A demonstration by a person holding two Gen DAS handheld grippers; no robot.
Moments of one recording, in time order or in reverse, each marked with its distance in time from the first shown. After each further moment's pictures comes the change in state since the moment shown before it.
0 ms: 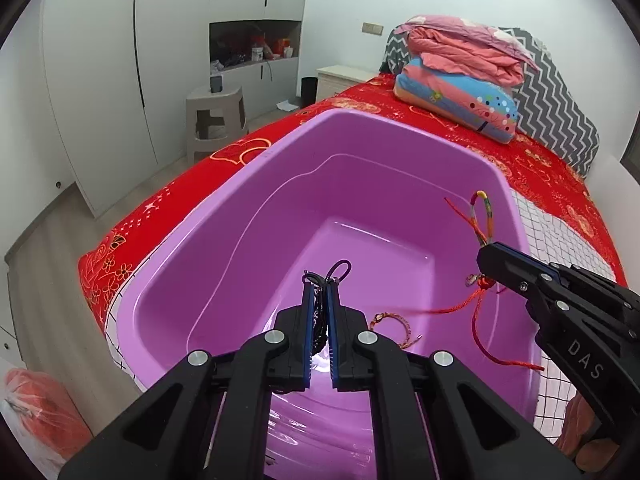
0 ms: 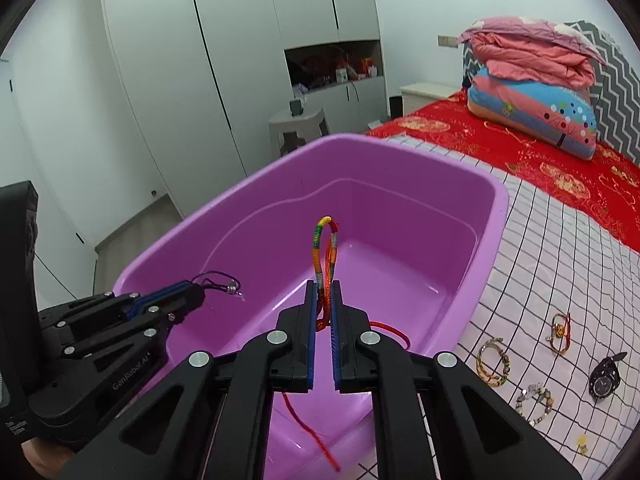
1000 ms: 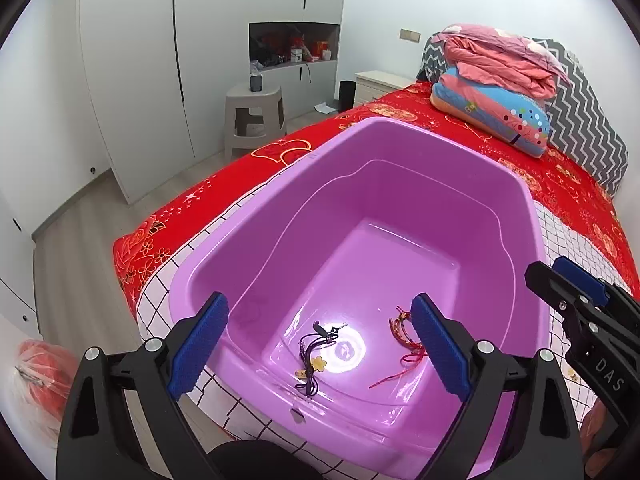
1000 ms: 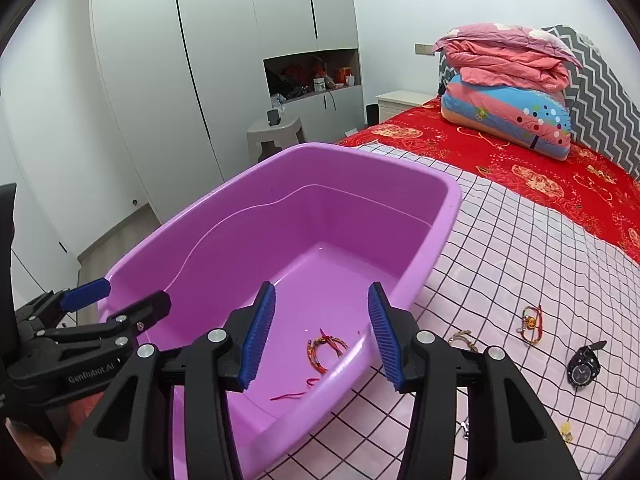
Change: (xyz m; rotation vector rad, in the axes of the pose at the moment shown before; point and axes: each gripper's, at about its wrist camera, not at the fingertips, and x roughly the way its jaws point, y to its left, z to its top) left arm -0.030 0.003 -0.007 -0.068 -0.018 0.124; right arm -0.034 -0.015 -0.016 0.015 -0.058 -0.083
